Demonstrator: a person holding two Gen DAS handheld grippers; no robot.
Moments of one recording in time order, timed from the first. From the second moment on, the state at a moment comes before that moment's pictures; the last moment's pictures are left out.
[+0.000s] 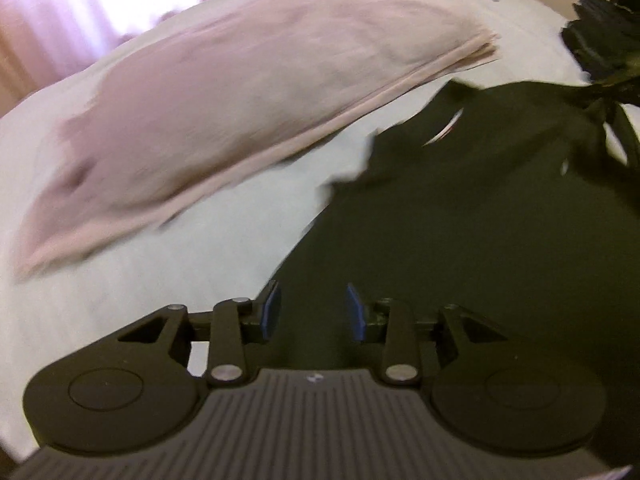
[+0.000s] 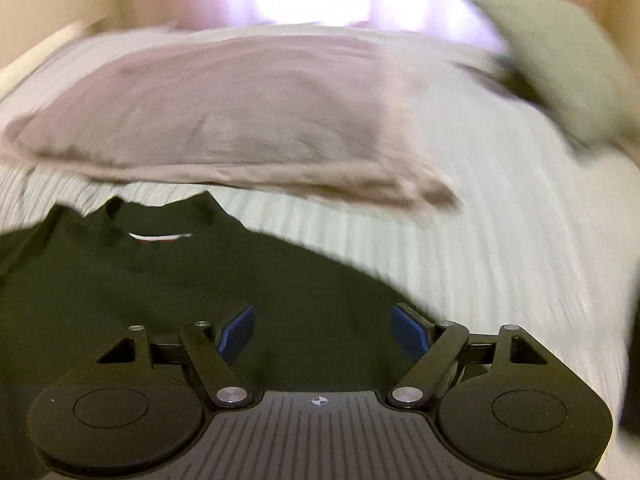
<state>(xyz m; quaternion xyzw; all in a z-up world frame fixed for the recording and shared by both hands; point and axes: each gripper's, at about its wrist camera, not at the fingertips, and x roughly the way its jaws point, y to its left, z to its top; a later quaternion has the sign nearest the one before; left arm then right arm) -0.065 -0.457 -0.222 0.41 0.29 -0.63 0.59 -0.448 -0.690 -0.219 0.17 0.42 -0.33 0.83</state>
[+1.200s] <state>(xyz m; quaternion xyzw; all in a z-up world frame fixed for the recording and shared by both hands) -0.145 -0.597 -0.267 0.42 0.26 -0.63 0.59 -0.578 -0.646 -0.222 0.29 0.35 -0.45 0.77</state>
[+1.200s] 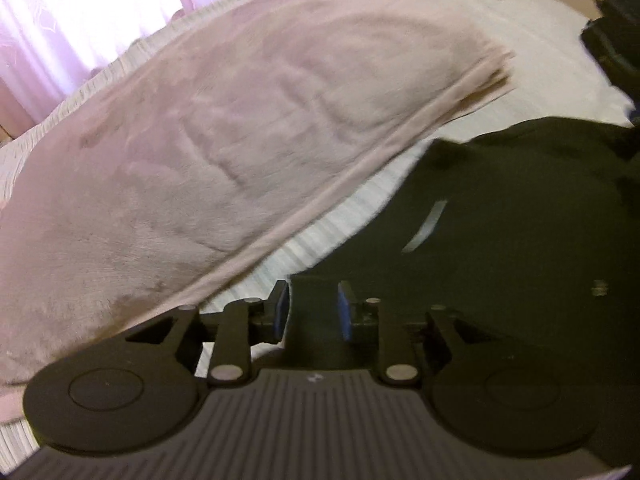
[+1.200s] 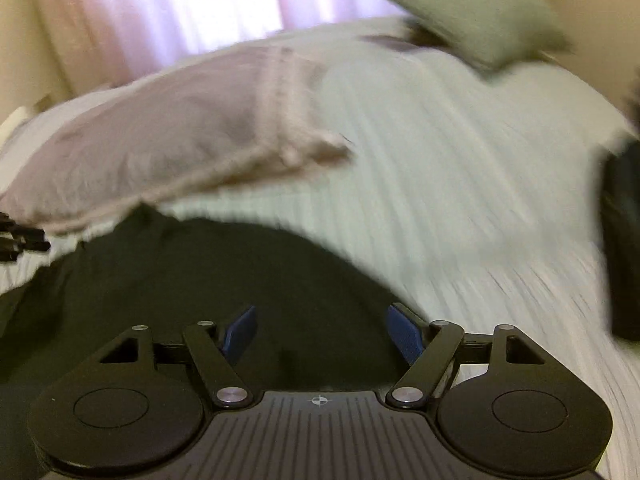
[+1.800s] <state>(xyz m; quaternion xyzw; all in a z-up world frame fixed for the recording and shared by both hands) -0.266 -0.501 -0.257 0.45 0.31 -0.69 0.48 -0.645 -0.526 -0.219 0.41 0.40 -0.52 0.63</state>
